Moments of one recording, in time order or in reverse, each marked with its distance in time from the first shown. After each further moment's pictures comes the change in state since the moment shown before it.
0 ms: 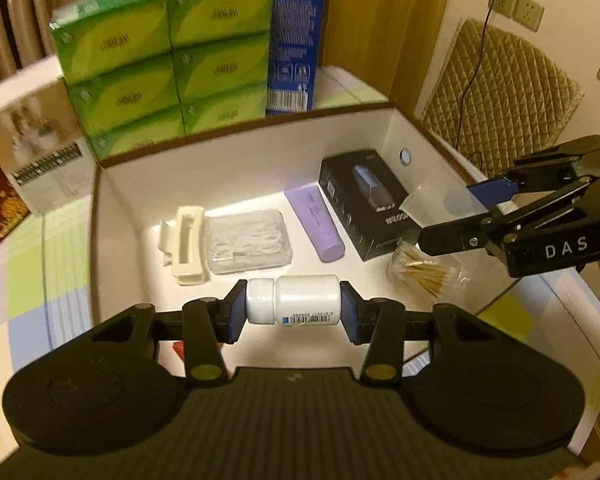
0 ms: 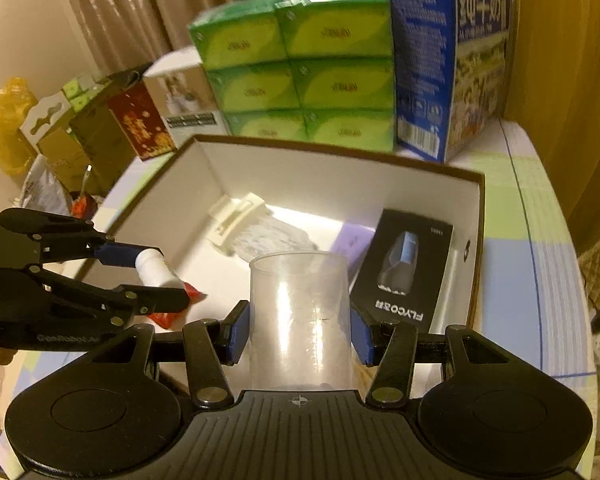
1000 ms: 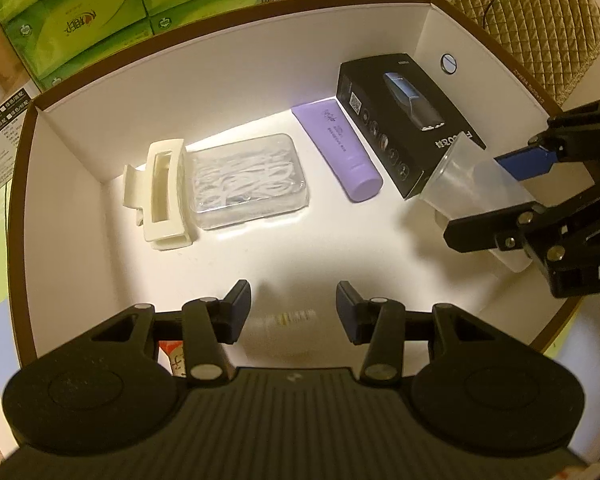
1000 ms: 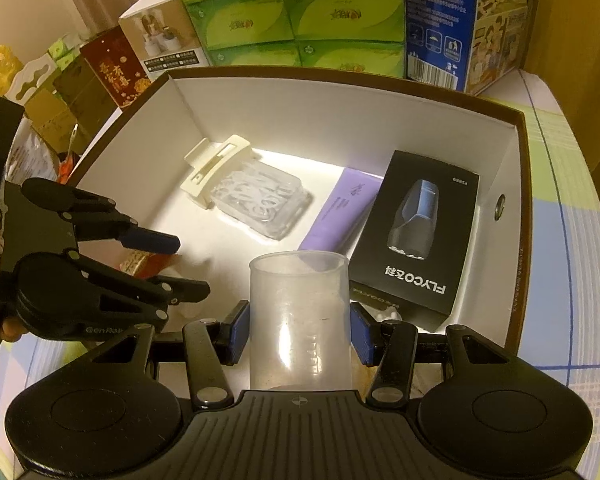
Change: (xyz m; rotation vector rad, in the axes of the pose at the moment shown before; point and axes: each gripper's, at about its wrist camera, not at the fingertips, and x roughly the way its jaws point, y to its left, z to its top) left arm 0.086 0.012 -0.004 0.050 0.222 0.028; right arm 0.055 -0.010 -0.009 -0.008 0.143 -0.005
